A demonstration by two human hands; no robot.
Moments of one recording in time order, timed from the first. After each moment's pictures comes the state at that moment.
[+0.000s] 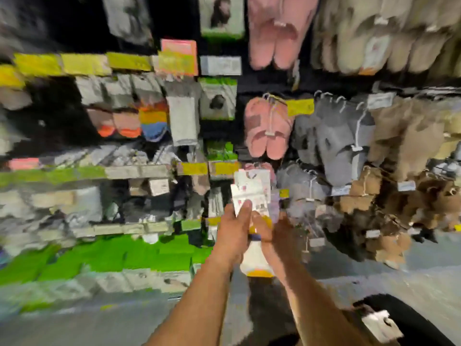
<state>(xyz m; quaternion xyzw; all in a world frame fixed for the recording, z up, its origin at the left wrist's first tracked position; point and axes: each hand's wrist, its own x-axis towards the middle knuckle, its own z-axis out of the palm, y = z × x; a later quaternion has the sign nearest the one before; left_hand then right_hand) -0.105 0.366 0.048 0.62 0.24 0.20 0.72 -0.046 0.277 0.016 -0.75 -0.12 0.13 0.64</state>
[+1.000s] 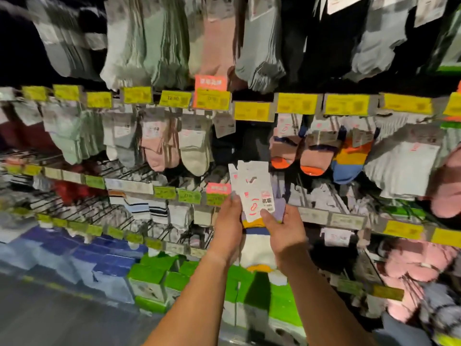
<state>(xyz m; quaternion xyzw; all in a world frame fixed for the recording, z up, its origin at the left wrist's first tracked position) -0.325 0.826 0.088 0.52 0.28 0.38 0.71 -0.243 0.752 0.069 -0.66 -0.24 0.16 0.70</state>
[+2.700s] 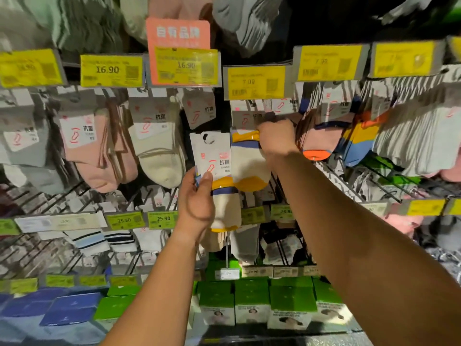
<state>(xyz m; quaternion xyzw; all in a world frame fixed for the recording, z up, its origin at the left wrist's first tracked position) -0.270 1.012 0.064 0.61 0.21 0.41 0.65 -0.120 0.928 0.169 -0.86 -0.28 -0.05 0.43</state>
